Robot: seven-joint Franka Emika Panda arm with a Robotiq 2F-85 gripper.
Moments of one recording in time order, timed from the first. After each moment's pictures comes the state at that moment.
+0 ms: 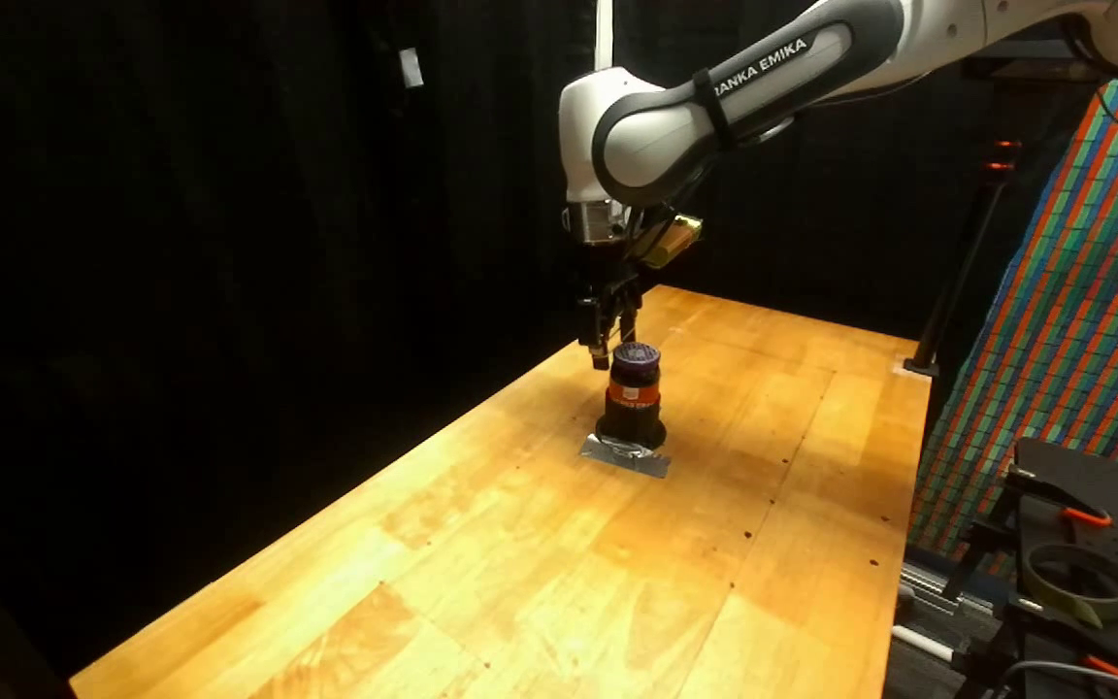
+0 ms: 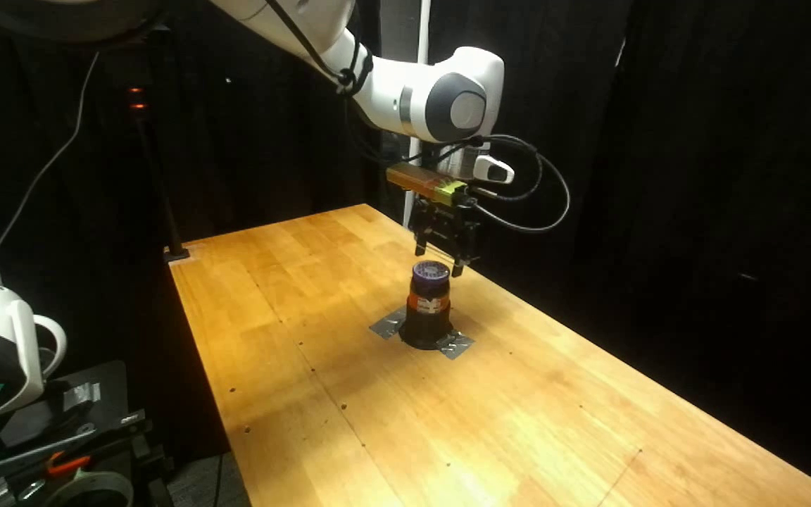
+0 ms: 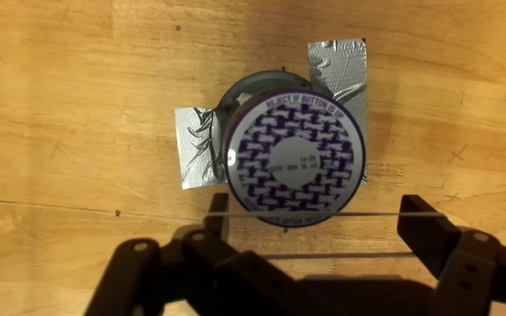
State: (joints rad) arm 0.10 0.76 0.11 -1.32 -0.09 1.95 0.04
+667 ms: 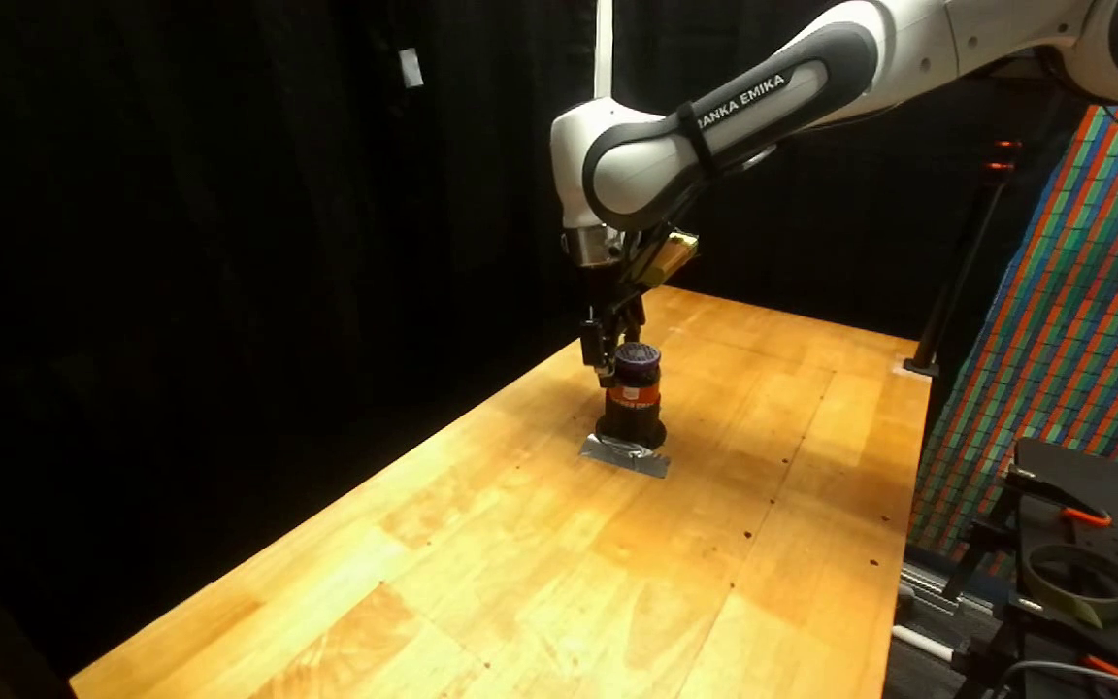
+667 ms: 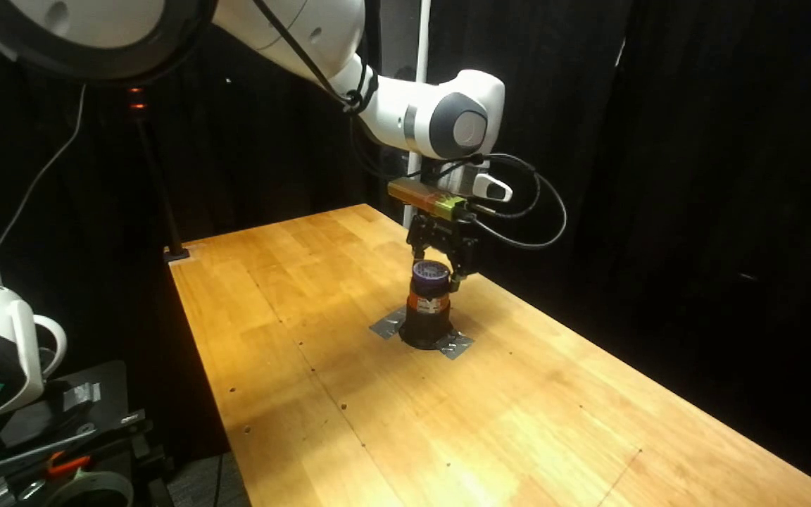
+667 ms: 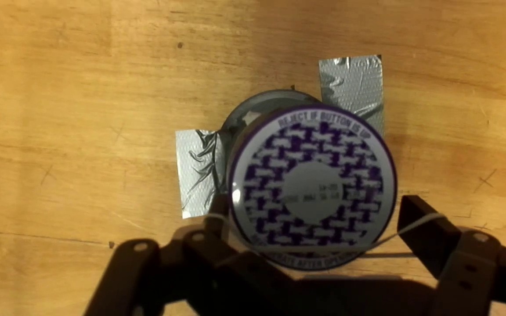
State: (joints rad) arm 0.12 0.83 0.08 -1.26 -0.09 1.89 0.04
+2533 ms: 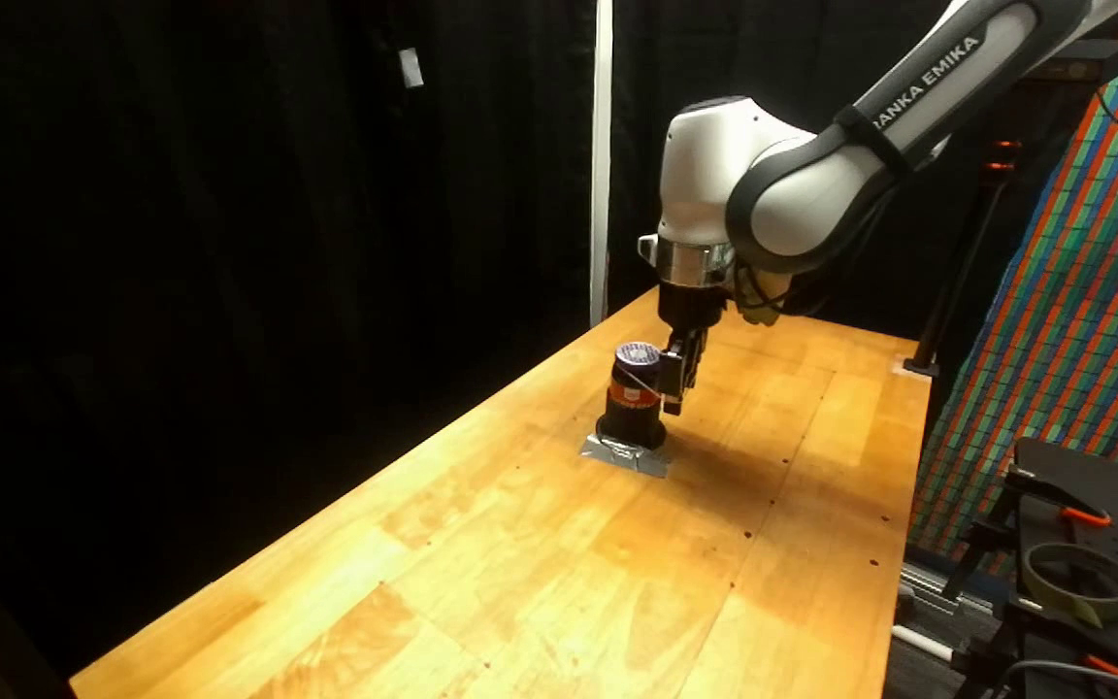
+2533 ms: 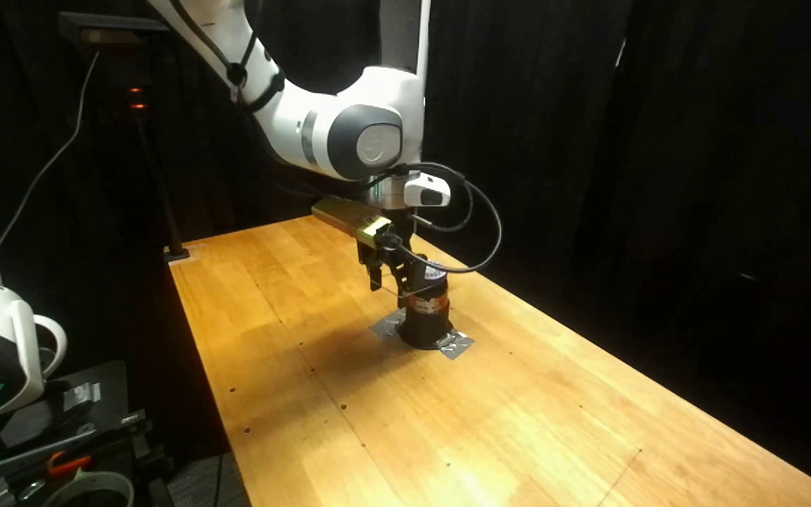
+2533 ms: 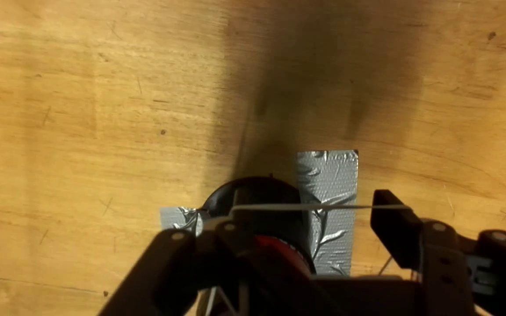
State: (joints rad) arm 0.14 0.41 0.08 -2.01 -0.12 2.43 0.07
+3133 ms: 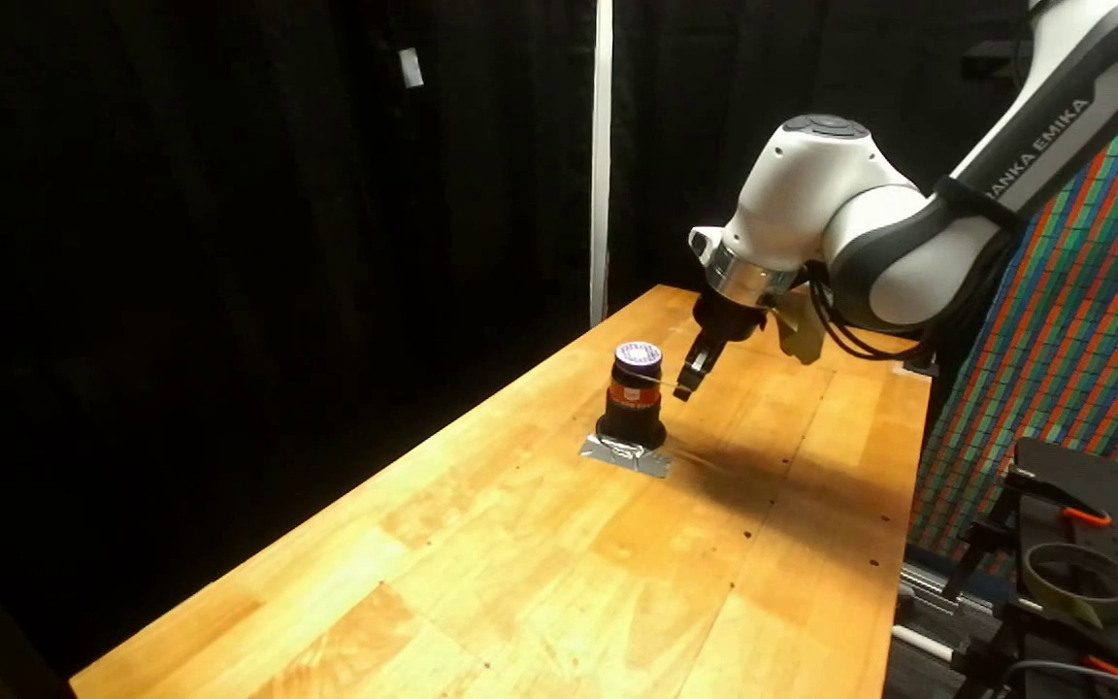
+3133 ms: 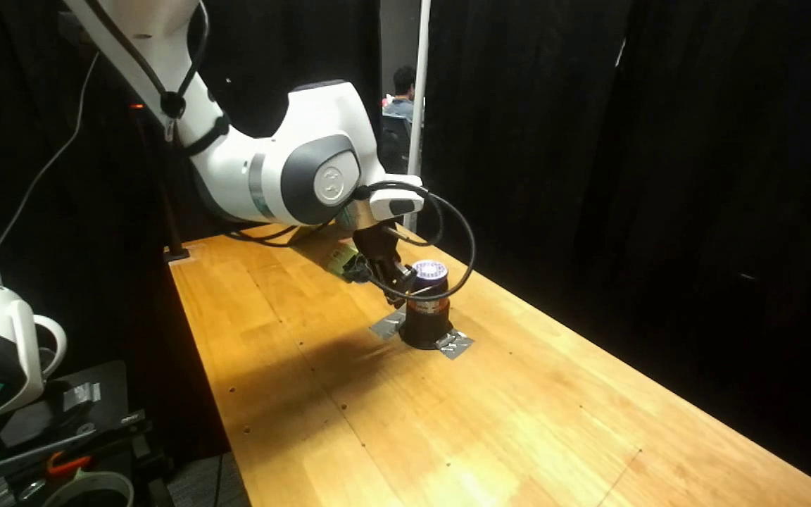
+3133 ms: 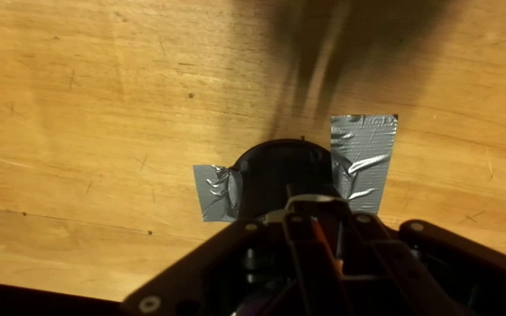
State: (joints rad) arm 0.24 0.31 -0.07 -2.29 -0.36 2.92 0.30
